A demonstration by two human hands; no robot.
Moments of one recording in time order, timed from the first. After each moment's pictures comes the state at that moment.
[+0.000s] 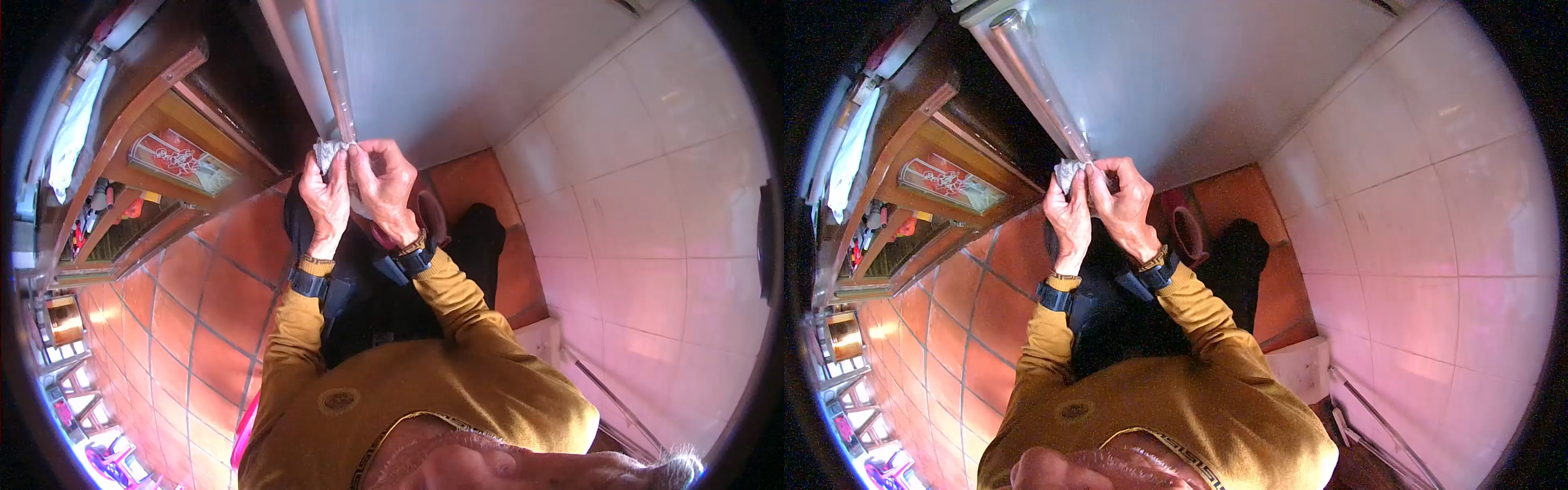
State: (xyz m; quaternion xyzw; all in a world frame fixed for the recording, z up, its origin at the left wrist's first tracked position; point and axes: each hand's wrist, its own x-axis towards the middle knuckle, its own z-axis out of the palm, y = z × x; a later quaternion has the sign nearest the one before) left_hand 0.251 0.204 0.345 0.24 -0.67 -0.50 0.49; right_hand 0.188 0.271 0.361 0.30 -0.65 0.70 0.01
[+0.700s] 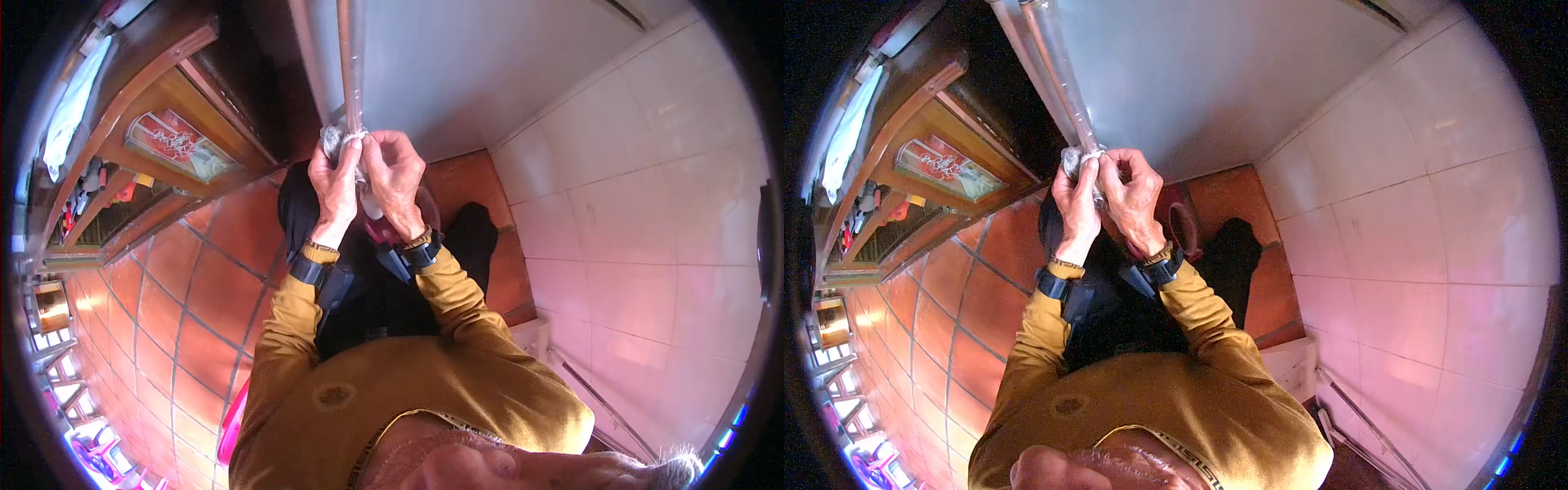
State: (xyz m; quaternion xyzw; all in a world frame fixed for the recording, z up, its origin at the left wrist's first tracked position) left_hand 0.242 0.211 0.337 0.19 -0.44 -0.75 0.47; right_hand 0.186 0.274 0.361 0.28 -0.67 0.69 -0.02
